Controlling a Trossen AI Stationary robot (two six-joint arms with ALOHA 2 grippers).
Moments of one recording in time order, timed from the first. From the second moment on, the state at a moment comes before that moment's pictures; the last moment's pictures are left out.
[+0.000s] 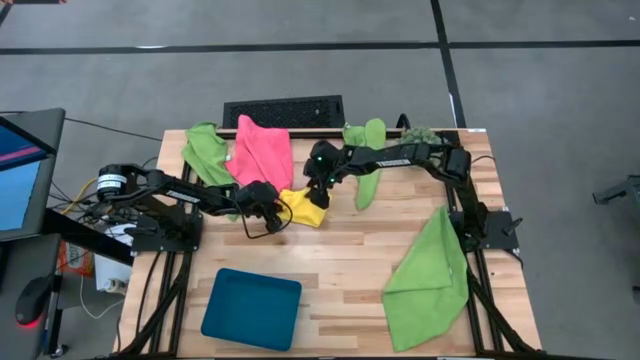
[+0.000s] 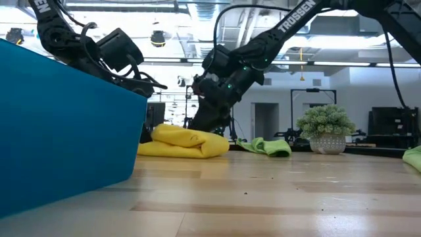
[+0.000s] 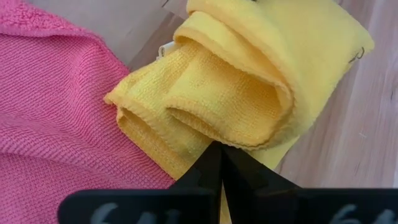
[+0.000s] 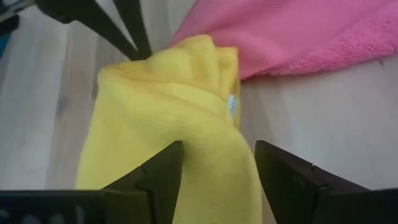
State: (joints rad) left arm 0.20 1.44 0.42 0.25 -0.09 -0.33; right arm -0.34 2.11 1.43 -0.22 -0.36 -0.08
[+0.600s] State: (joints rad) left arm 0.20 1.44 0.42 0.25 -0.09 -0.31; right arm -0.32 2.12 1.43 -0.22 -0.36 -0.09
